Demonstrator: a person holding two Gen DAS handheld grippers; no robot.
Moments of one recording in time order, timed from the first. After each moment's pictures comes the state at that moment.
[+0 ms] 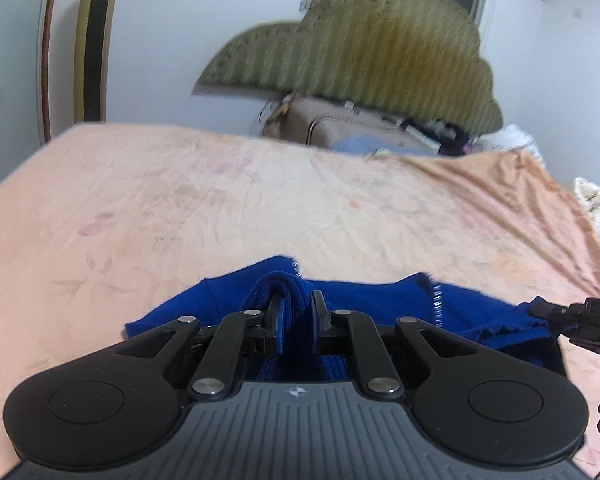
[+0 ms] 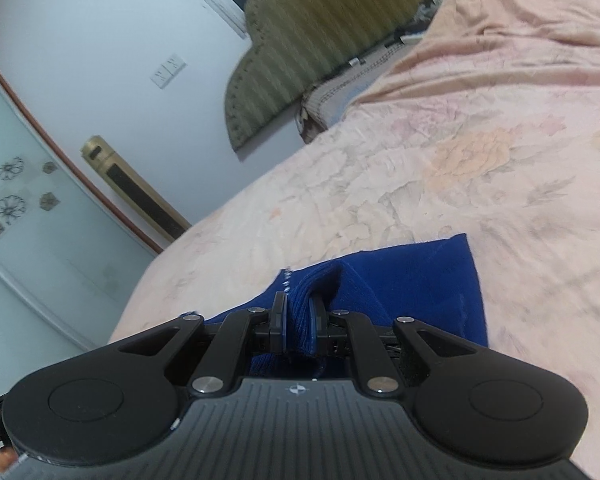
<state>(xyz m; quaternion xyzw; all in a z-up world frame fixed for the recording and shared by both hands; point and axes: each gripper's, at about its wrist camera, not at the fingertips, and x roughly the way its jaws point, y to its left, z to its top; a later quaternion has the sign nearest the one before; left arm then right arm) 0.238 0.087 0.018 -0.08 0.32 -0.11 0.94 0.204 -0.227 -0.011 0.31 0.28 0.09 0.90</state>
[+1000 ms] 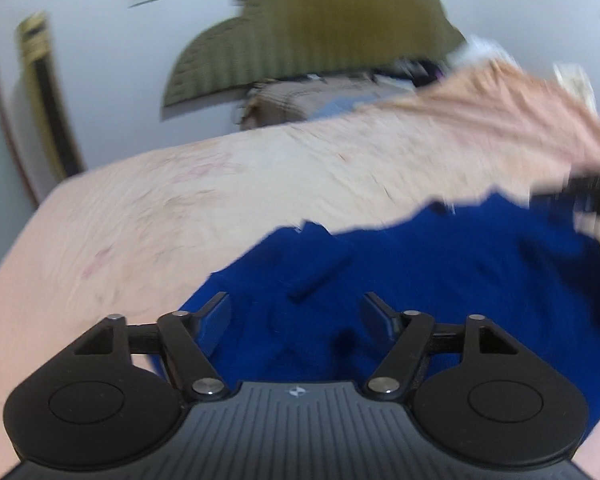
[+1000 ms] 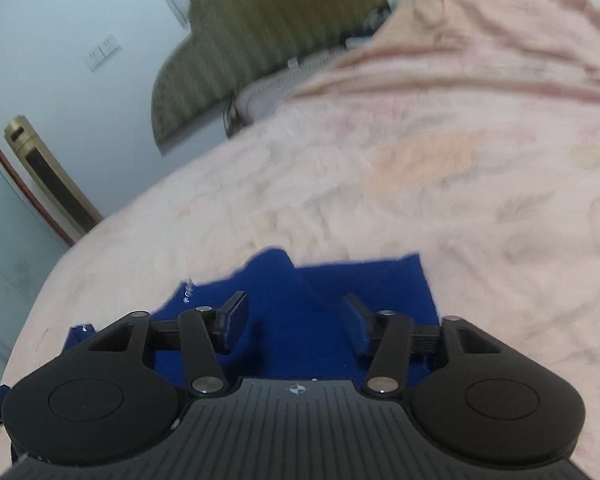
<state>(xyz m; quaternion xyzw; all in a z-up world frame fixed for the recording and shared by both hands) 0.223 0.062 -0.008 0.12 0.30 -0.14 0.94 0.246 -0.221 -0.035 0.24 0.29 -0.01 0.92</state>
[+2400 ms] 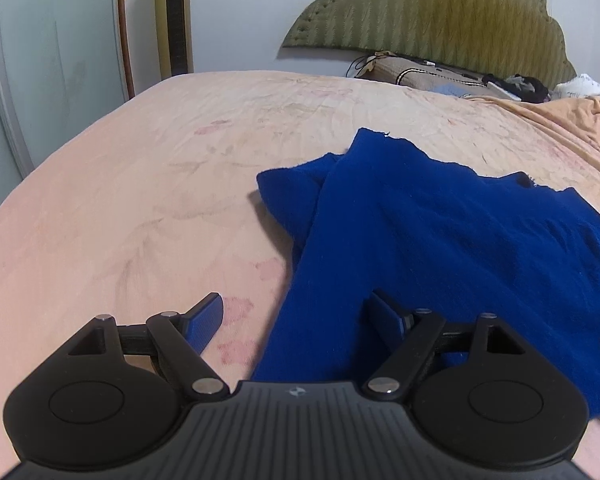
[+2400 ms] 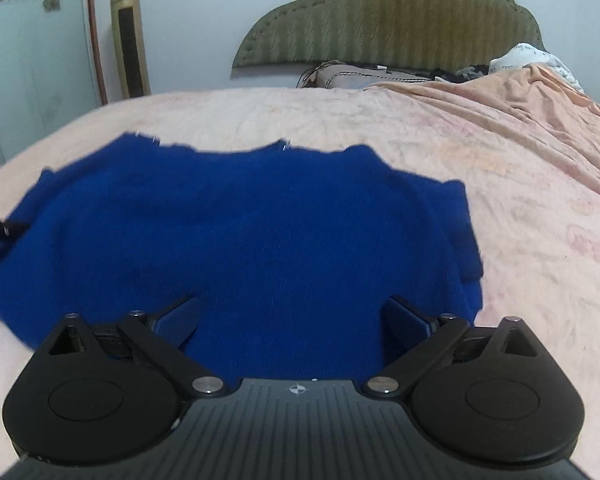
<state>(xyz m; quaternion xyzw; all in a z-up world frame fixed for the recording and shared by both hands) 0.153 0.110 -0.045 -0.03 0.35 0.02 0.94 0.140 -0.129 -0.061 -0.01 0.32 0.05 0.95</state>
